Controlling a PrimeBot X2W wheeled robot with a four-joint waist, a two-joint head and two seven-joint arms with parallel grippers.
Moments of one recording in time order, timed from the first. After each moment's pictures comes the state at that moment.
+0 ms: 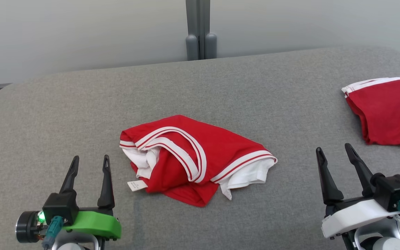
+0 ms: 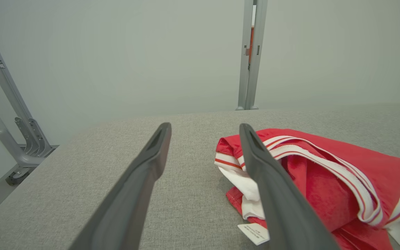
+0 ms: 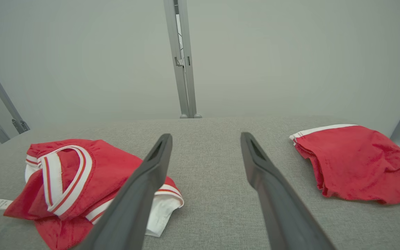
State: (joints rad) left arm -0.07 0.24 -0.26 0.17 -0.32 0.14 -0.26; right arm 0.09 -0.07 0.00 -0.16 0.14 0.13 -0.04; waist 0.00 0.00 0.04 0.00
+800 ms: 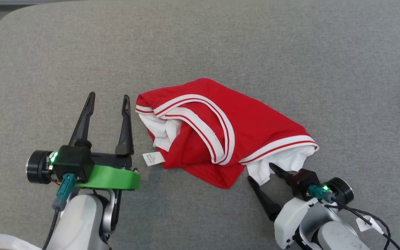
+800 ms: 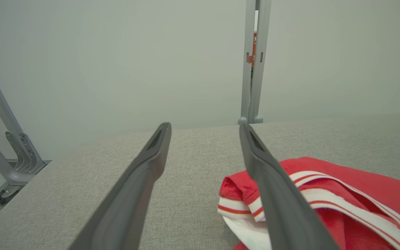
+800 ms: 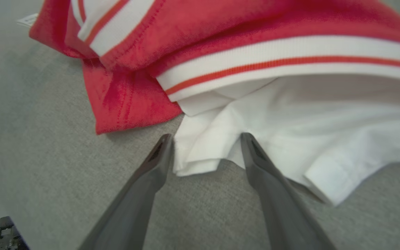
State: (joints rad) left arm -0.28 0.16 -0.28 0.10 -0.23 0.09 -0.26; right arm -0.15 -0.20 0.42 0.21 0.18 0.13 0.04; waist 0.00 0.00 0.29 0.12
